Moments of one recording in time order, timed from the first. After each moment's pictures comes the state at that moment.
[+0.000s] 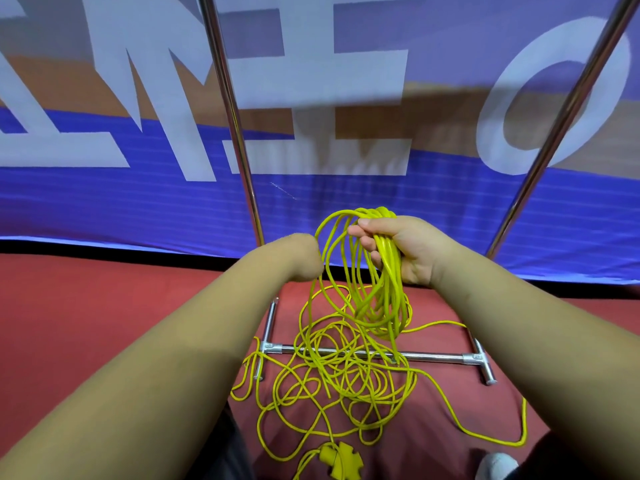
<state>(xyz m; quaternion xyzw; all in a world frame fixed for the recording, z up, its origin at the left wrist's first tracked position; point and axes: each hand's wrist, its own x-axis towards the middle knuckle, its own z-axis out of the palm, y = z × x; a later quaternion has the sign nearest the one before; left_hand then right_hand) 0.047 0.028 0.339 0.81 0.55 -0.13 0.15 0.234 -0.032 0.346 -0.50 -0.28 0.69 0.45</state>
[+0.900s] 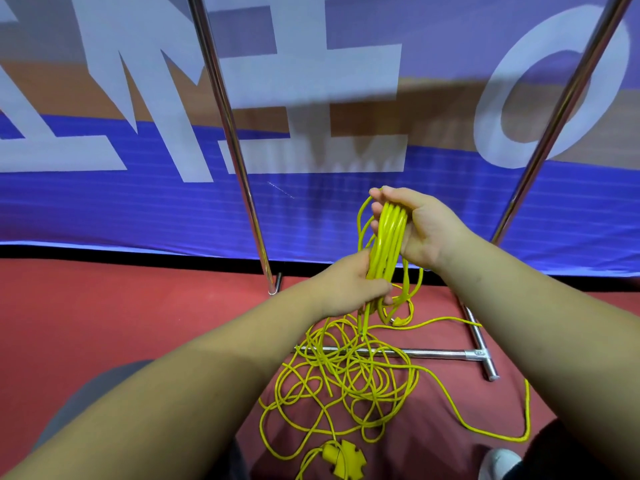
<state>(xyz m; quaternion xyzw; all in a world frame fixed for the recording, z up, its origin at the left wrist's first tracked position) 0.091 -0.024 0.297 0.75 0.36 0.14 0.53 0.256 -0.021 0.350 -0.40 -0.20 0.66 0.60</state>
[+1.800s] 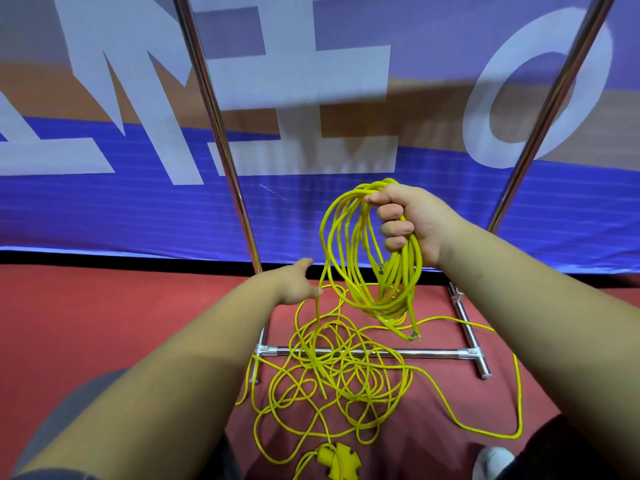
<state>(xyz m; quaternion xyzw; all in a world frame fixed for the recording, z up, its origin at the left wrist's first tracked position) 0.033 0.050 0.250 0.74 0.57 -0.08 0.34 0.264 -0.027 0.370 -0.47 -0.29 0.67 0.49</state>
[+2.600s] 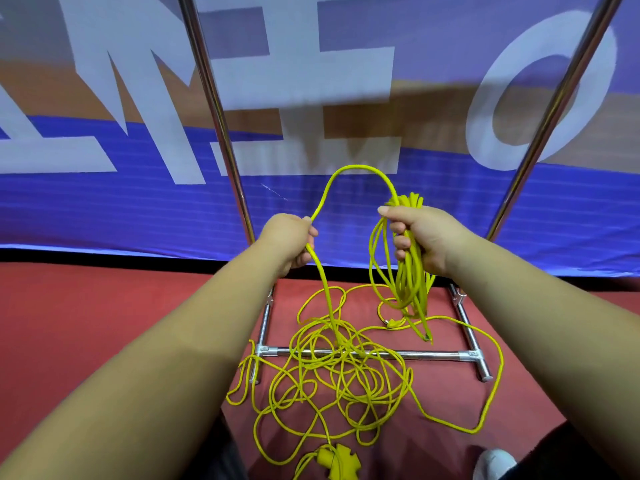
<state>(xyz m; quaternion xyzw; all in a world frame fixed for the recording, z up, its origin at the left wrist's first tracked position) 0.058 0.054 0.323 0.49 0.62 0.29 0.53 0.284 -0.019 0.330 -0.54 -0.32 0.59 0.50</state>
